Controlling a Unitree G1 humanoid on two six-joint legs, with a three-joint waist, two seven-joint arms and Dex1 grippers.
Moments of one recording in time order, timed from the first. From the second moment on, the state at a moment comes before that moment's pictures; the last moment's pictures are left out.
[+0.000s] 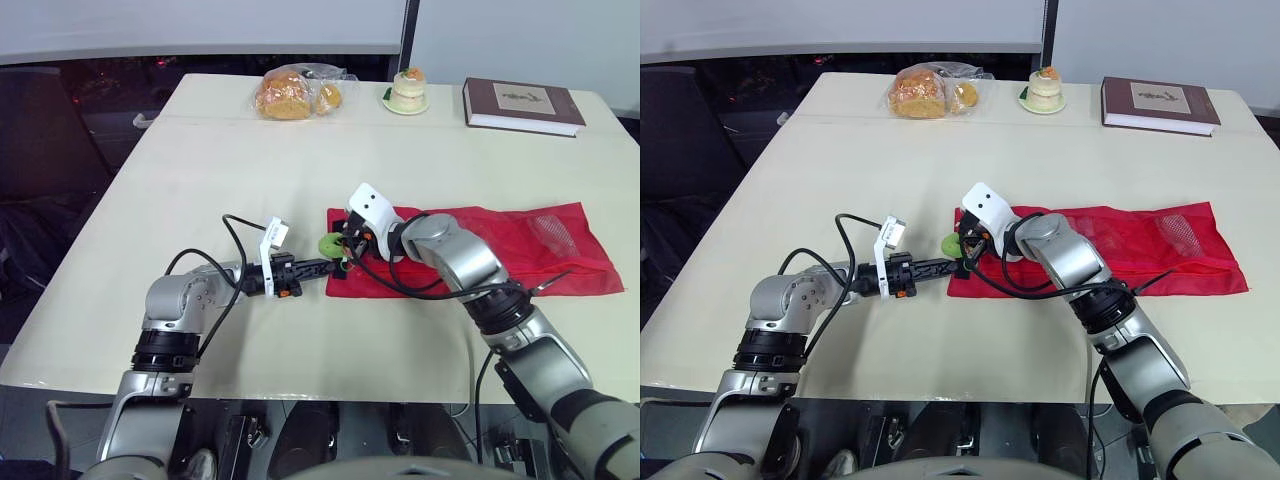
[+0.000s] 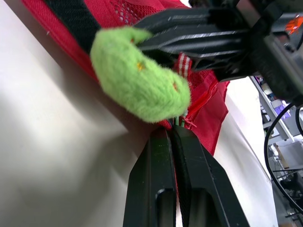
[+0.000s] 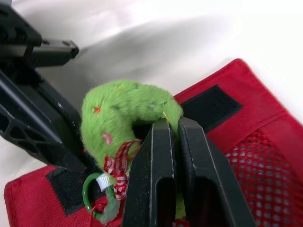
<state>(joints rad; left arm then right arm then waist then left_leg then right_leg) -0.45 0.52 0.03 0.11 -0.67 0.98 -0.94 -0.78 -0.21 0.38 0.06 0.14 0.83 0.61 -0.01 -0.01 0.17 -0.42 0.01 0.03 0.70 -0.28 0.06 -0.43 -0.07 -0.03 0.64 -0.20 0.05</state>
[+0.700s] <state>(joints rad) -0.49 0.60 0.03 0.28 -0.59 0.87 -1.00 -0.38 -0.53 0.09 -0.56 0.14 1.11 0.43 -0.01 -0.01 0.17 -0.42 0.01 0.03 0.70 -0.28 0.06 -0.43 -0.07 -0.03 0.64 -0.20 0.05</state>
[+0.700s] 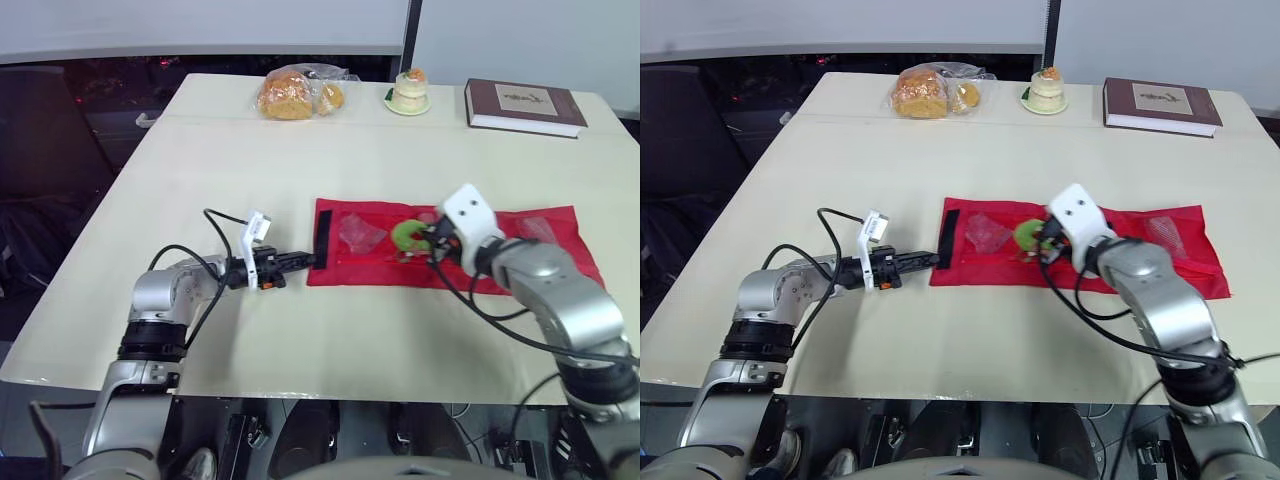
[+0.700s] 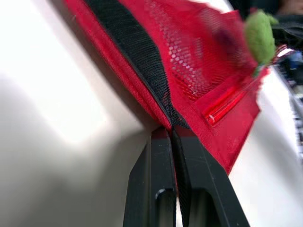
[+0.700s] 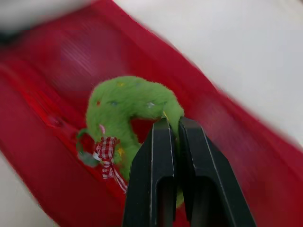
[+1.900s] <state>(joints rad) -0.60 0.65 0.06 0.44 -0.48 0.84 -1.00 -0.01 -0.61 -0.48 -0.15 0.07 0.57 0.21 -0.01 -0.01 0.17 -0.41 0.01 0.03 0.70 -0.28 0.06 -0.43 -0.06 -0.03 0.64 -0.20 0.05</state>
